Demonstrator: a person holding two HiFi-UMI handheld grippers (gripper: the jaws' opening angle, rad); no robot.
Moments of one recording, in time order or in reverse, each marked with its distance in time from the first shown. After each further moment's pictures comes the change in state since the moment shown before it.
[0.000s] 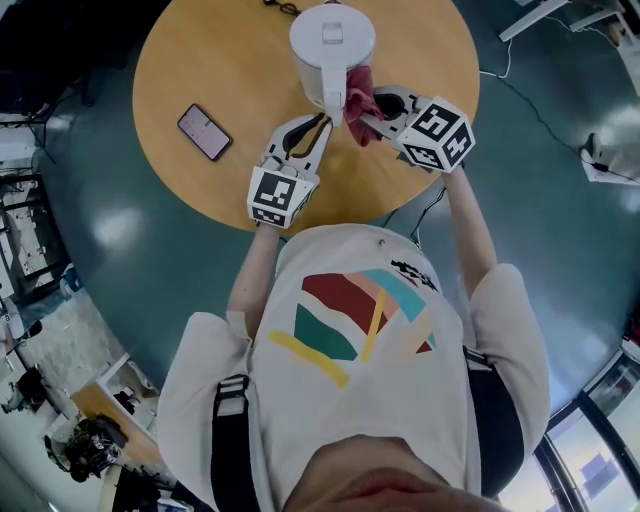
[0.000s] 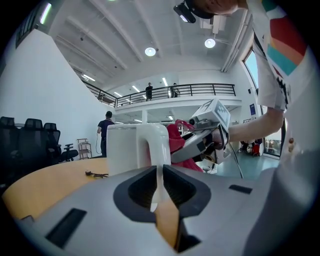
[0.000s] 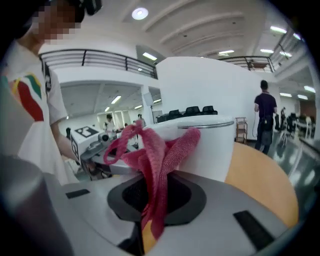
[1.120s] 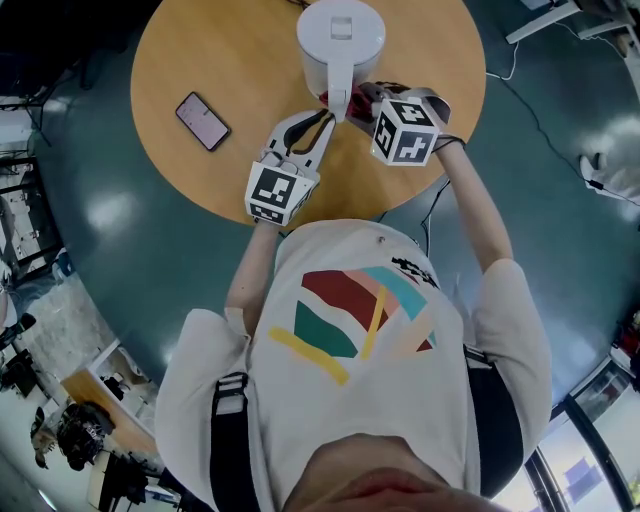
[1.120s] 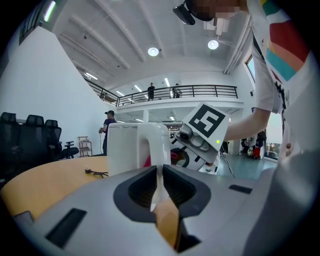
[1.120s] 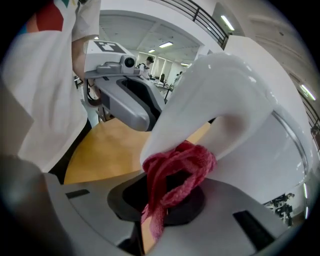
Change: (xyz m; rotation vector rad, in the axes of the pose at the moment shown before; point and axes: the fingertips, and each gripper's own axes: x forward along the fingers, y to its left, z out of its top) left arm 0.000 0.001 -0.004 -0.033 0.002 0.007; right arm 0.046 0.003 -0.058 -0.679 0.489 0.107
